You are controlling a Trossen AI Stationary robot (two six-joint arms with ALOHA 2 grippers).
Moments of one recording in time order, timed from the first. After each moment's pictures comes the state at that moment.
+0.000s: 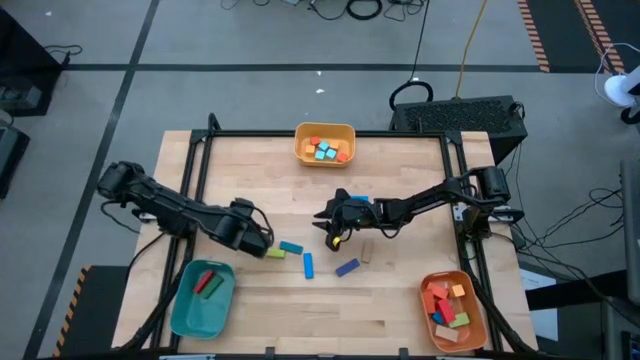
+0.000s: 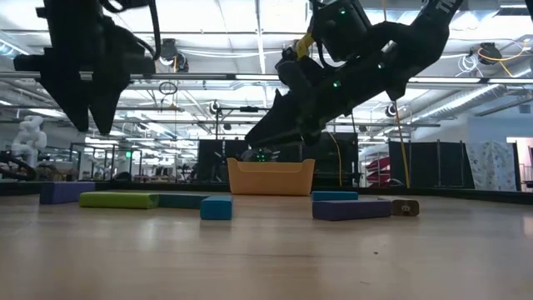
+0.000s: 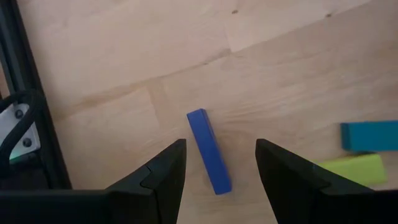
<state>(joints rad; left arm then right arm) -0.33 1.46 1.01 -1.22 -0.32 -1.58 0.03 1.83 0.87 0.51 0.13 0.27</state>
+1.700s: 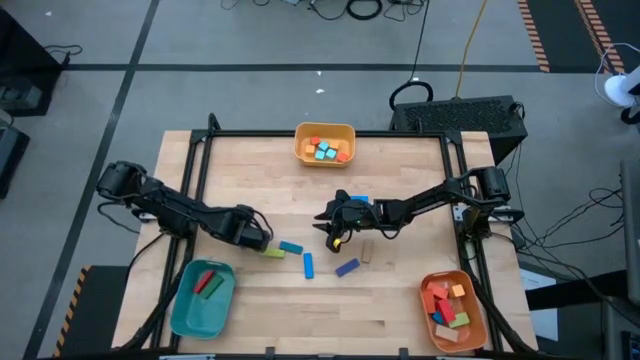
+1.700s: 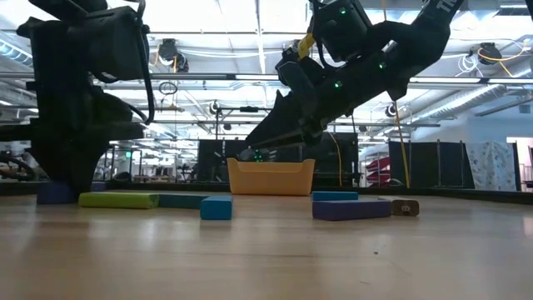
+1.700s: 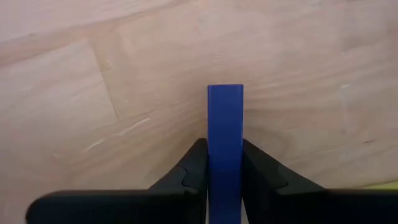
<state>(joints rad) -0.25 1.47 0.66 -0.76 -0.17 -1.53 0.03 1.83 0.87 0.50 0.13 0.27</state>
